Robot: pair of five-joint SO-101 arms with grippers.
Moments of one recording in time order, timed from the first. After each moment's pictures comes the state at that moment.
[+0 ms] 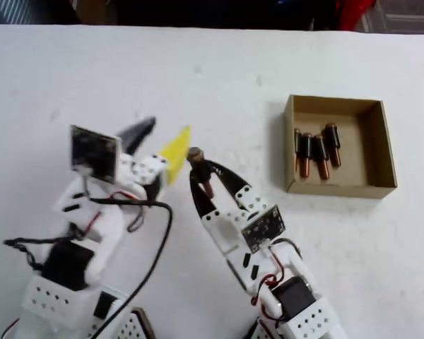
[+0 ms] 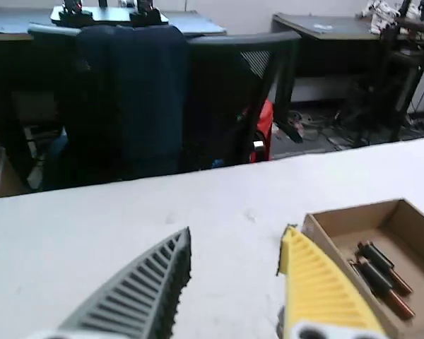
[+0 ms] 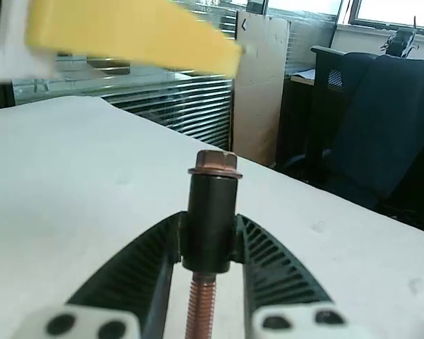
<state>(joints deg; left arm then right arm) 13.2 -70.0 53.9 37.3 5.8 -36.6 -102.4 96.4 15.8 8.4</state>
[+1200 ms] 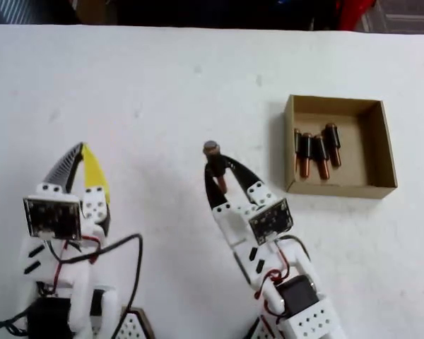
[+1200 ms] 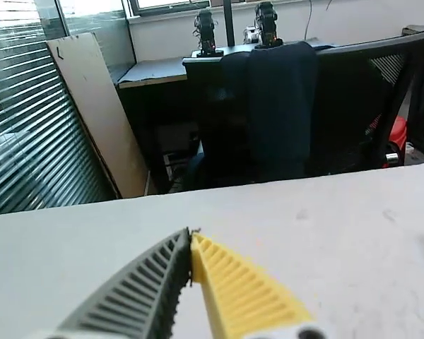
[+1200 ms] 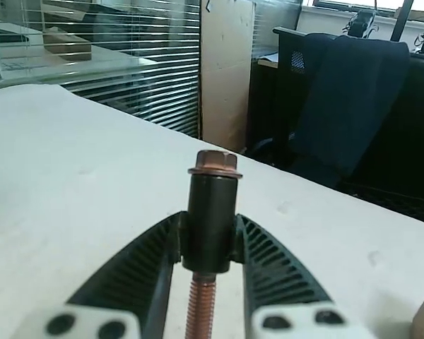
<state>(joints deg) -5.1 -103.7 69.6 50.0 -5.6 -30.9 -102.4 96.4 17.1 8.5</state>
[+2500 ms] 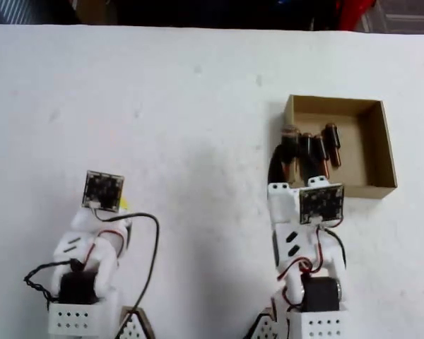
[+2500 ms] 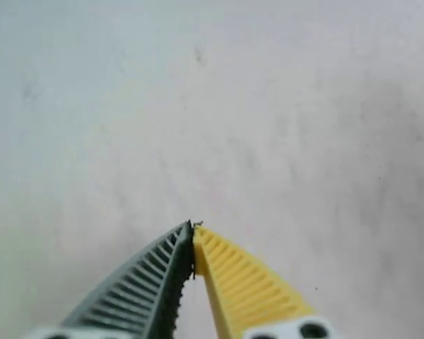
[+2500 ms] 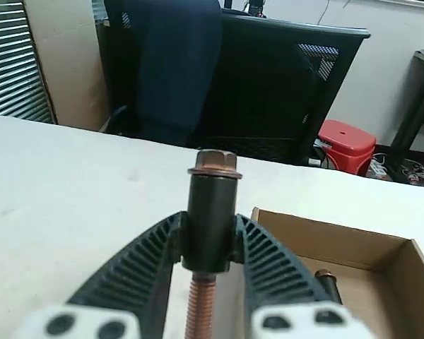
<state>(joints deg) -5.1 -104.0 97.1 56.0 -5.8 -6.1 -102.4 85.3 30.5 8.5</state>
